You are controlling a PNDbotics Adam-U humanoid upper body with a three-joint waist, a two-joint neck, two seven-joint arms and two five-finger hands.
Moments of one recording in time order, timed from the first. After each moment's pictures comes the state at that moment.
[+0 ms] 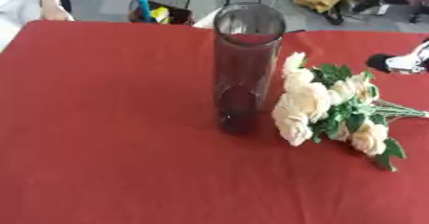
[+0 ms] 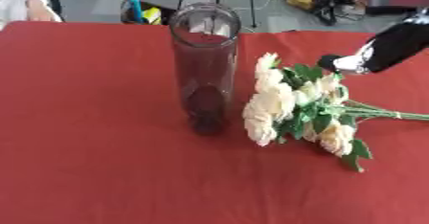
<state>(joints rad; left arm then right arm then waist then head) -0.28 0.46 0.18 -1.98 0.01 -0.41 0.45 -0.69 -1.00 0.14 -1.82 0.56 -0.08 0.91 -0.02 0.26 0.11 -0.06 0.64</state>
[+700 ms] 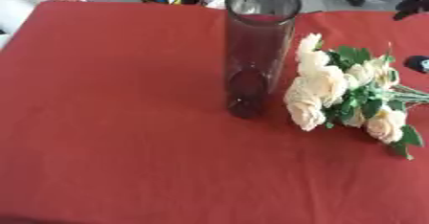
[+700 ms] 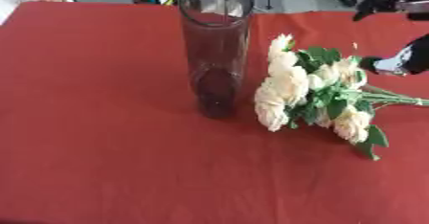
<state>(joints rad) -0.28 0.46 0.18 -1.98 0.00 -0.41 0.45 -0.61 -1.04 0.12 -1.74 0.60 -0.07 0.91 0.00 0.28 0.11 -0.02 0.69</state>
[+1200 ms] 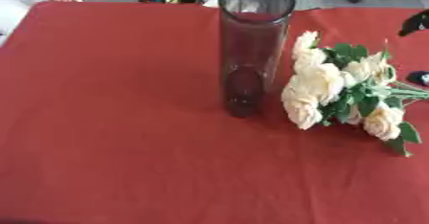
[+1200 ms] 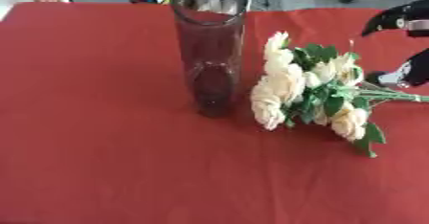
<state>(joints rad) -0.28 0.46 0.18 -1.98 0.00 -0.41 0.45 -0.55 -1.05 0.11 -1.69 0.65 -0.06 0.91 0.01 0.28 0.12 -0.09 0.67</state>
